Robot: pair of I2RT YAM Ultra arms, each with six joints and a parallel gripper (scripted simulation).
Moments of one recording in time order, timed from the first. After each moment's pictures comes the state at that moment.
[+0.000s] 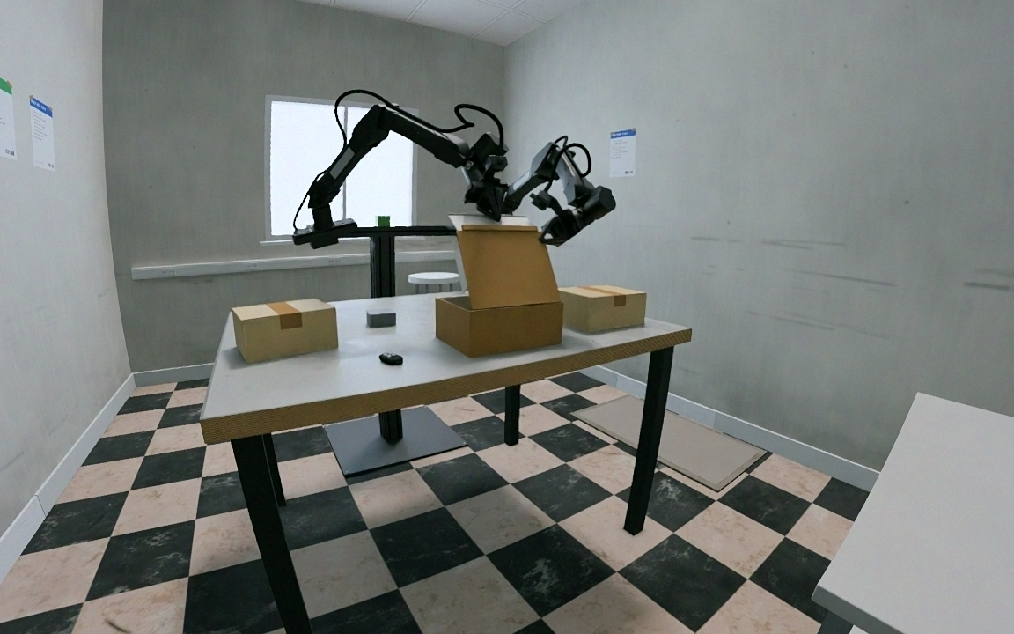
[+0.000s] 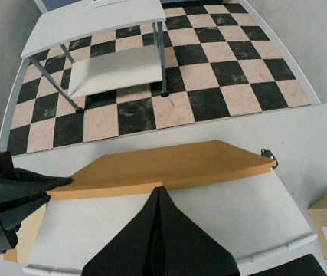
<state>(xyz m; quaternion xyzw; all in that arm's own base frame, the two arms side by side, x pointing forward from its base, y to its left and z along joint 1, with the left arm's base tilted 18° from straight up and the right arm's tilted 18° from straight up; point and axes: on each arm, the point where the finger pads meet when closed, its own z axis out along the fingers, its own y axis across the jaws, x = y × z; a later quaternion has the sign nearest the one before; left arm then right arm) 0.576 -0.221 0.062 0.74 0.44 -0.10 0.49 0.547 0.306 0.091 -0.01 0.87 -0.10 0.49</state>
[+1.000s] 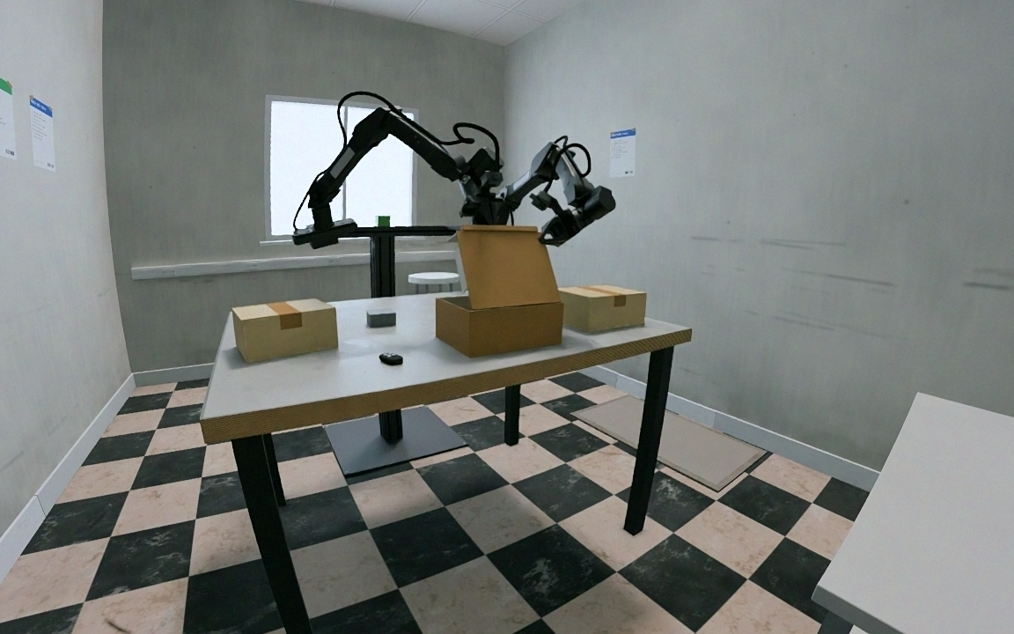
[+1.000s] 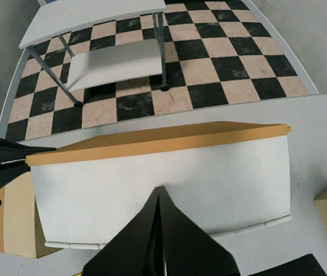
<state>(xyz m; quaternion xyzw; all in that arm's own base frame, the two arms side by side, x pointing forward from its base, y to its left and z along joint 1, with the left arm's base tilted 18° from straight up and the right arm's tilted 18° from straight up) 0.576 -0.221 0.062 0.74 0.44 -0.10 0.49 0.532 0.301 0.052 -0.01 0.87 -0.10 0.49</state>
